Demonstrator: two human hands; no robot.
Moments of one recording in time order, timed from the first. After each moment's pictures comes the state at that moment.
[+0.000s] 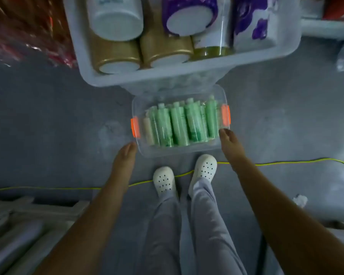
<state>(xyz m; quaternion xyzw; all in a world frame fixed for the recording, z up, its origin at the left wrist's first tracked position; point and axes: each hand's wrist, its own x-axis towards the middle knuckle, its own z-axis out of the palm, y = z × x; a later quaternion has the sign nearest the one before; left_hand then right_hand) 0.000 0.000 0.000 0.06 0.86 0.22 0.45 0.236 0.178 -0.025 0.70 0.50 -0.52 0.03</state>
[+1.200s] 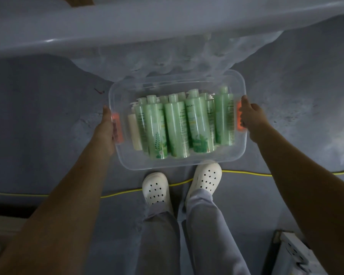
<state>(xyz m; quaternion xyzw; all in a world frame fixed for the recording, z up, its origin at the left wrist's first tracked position) -0.063 0.067 -0.193 -0.22 0.79 0.34 0.46 0.235 0.297 -0.192 0.74 0.45 -0.50 0.04</state>
